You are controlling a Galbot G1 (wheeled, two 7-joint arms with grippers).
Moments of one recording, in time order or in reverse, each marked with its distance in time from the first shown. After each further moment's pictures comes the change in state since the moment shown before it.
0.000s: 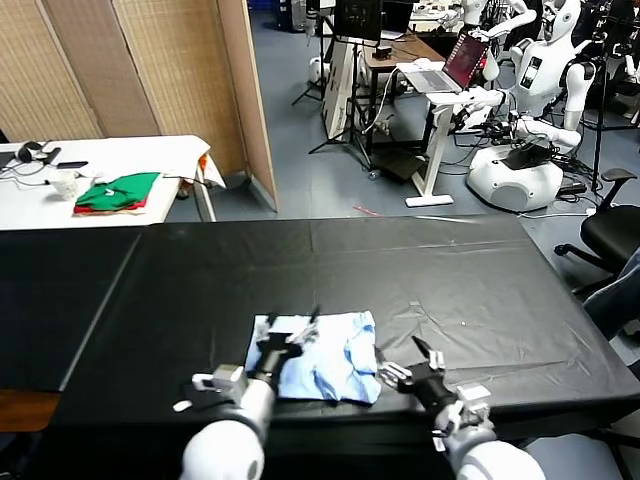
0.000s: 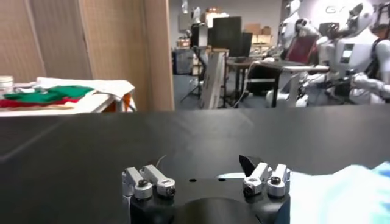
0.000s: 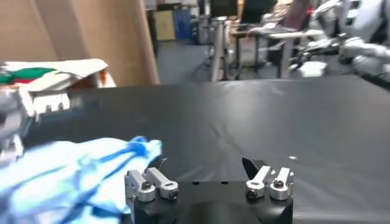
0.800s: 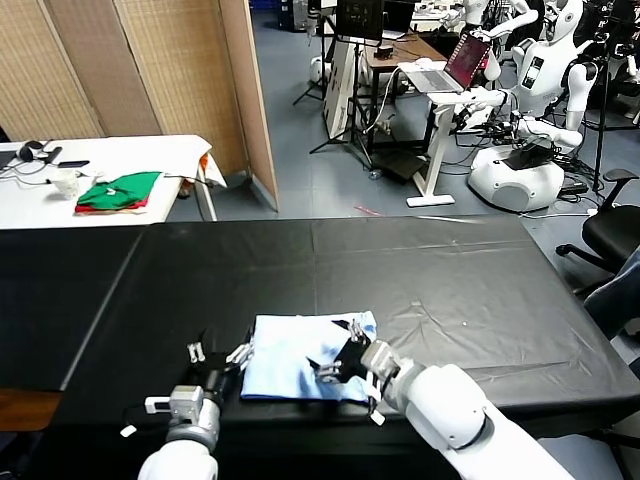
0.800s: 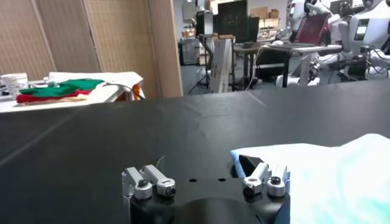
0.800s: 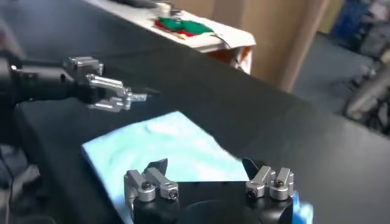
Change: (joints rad) left arm 0.106 0.111 -0.274 0.016 0.321 -0.079 -0.014; right arm 0.559 -0.274 -0.500 -0.093 -0.210 -0.266 -0.281
